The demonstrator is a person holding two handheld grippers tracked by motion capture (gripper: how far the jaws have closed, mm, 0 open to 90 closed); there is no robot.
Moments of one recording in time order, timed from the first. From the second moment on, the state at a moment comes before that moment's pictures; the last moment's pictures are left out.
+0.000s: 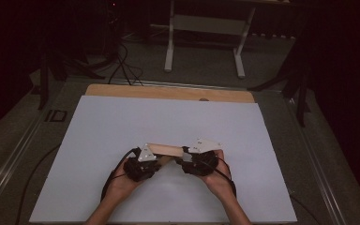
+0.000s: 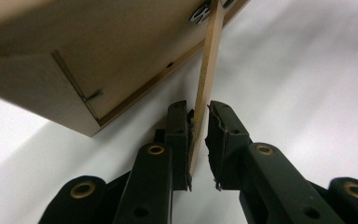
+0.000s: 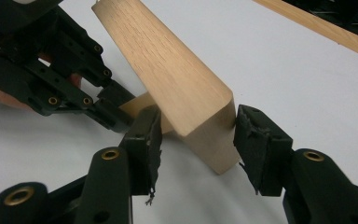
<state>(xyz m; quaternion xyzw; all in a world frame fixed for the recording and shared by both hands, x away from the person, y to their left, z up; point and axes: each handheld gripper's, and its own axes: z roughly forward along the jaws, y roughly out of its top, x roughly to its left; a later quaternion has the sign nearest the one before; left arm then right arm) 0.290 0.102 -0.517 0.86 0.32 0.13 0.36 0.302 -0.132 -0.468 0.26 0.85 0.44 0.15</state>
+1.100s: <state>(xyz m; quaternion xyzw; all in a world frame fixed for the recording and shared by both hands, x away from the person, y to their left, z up) 0.276 0.116 -0.509 0.86 0.32 0.15 0.36 0.294 -0.147 -0.466 0.26 0.84 0.46 0.15</state>
